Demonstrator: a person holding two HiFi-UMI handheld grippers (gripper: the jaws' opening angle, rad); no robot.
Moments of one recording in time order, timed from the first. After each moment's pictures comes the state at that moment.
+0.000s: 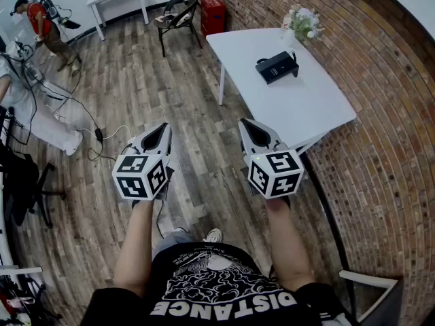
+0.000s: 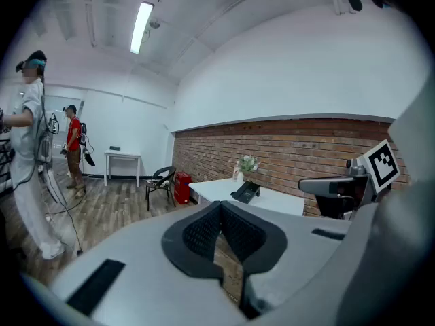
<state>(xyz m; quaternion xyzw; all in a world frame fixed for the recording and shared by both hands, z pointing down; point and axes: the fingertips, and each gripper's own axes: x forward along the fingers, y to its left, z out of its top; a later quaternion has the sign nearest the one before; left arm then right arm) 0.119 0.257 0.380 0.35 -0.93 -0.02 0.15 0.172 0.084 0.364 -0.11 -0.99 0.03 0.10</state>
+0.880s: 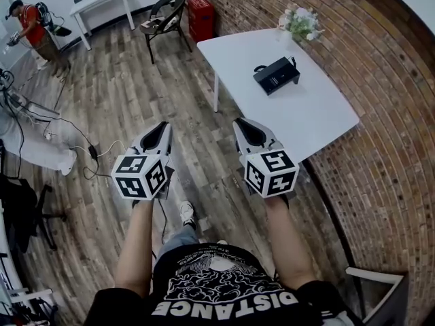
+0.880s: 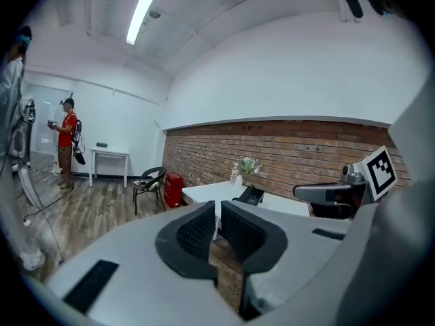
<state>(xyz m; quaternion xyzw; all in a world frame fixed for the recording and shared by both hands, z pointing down) 0.003 0.216 0.390 0.39 -0.91 -0.03 0.14 0.063 0.062 0.381 -0.10 -0.99 0.04 0.11</state>
